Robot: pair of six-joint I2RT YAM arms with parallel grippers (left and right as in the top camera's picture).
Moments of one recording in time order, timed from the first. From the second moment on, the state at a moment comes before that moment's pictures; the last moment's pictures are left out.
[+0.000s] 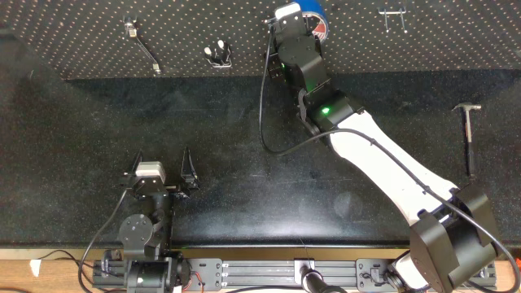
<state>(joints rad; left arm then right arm) 0.02 0.01 0.01 -0.07 -0.02 -0.03 0.57 1.70 1.27 0.10 0.29 0.04</state>
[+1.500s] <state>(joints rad) 0.02 0.01 0.01 -0.07 -0.01 -0.03 -0.53 1.79 1.21 -0.94 -0.07 -0.51</state>
